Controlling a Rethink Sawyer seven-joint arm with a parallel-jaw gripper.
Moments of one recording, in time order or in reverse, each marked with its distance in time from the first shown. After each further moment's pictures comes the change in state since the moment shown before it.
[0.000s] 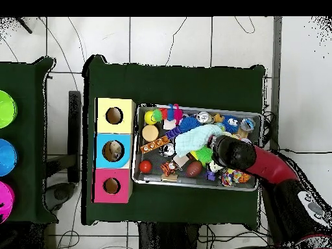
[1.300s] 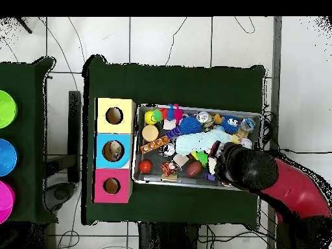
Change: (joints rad) arm 0.030 -0.422 -0.009 0.214 0.130 0.195 0.000
